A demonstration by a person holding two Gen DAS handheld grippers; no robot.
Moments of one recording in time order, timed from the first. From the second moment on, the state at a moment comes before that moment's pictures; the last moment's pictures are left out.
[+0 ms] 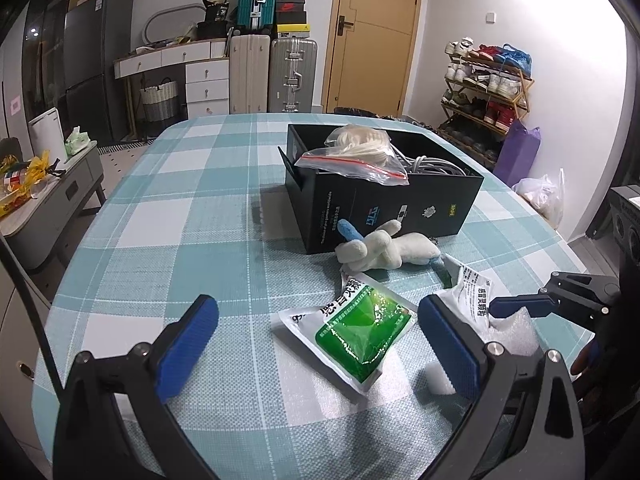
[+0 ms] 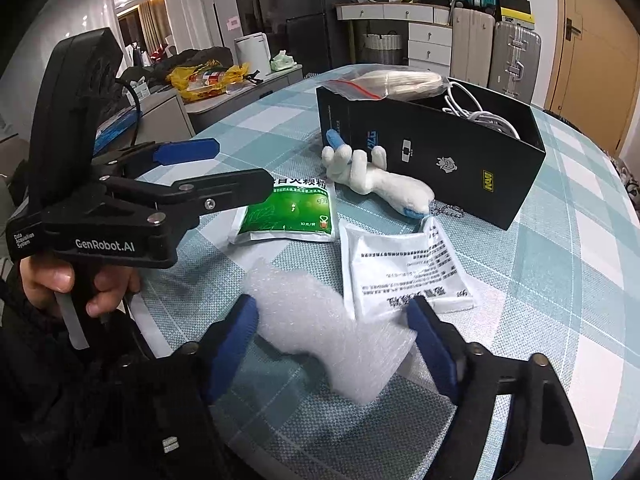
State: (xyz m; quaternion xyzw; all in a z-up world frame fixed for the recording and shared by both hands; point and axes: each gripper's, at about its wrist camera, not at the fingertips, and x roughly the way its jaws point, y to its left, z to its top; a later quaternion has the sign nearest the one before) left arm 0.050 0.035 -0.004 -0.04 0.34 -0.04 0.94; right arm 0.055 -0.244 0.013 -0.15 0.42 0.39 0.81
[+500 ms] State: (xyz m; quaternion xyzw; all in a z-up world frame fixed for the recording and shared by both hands) left arm 0.051 0.040 -0.005 -0.05 0.34 -0.04 0.94; right arm 0.059 -0.271 0.039 -0.10 0.38 0.39 0.84
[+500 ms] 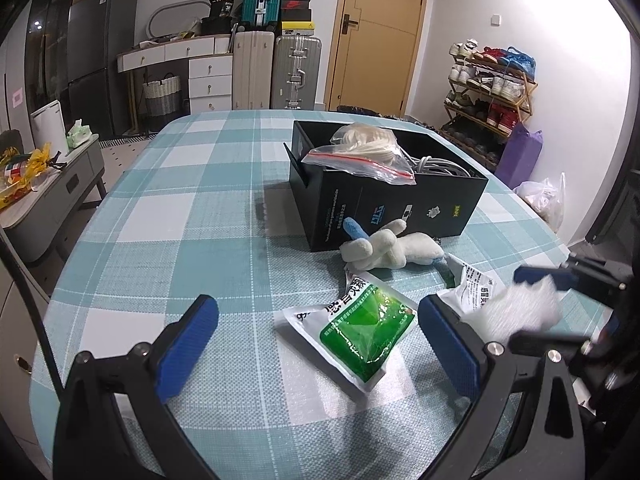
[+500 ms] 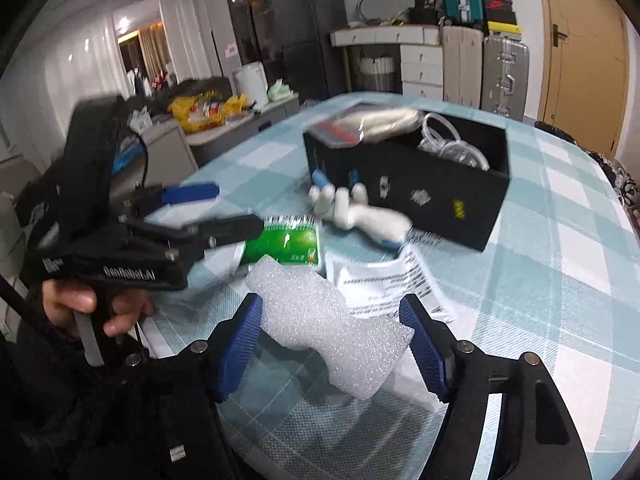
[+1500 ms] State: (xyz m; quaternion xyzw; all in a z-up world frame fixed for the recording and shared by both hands) left arm 0.086 -0.019 -0.017 0.11 0.43 -0.08 0.89; right arm 0.075 -0.322 0.062 -0.03 0.36 0.34 0.87
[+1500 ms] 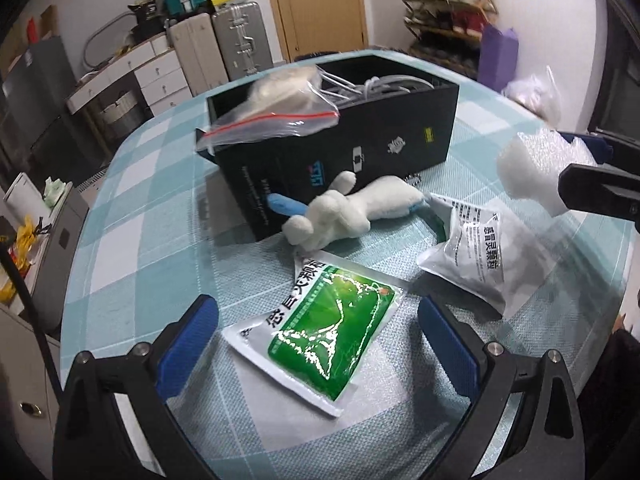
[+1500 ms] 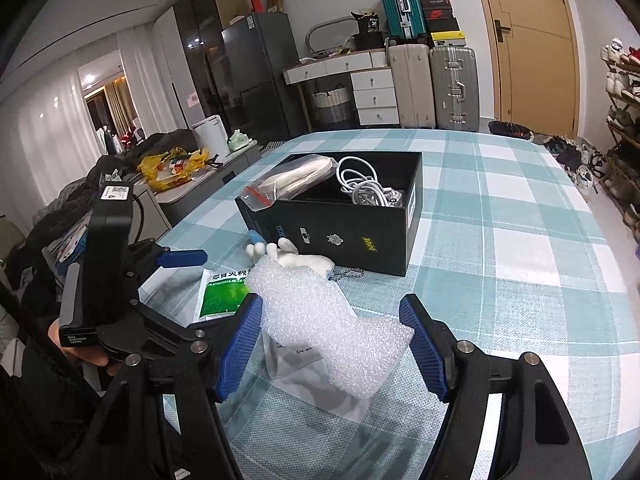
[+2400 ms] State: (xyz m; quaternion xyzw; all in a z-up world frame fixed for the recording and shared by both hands) left arm 0.052 -0.018 -0.010 0.07 0.42 -0.13 0.90; right arm 0.079 -0.325 0.057 -0.02 0.36 0.34 0.87
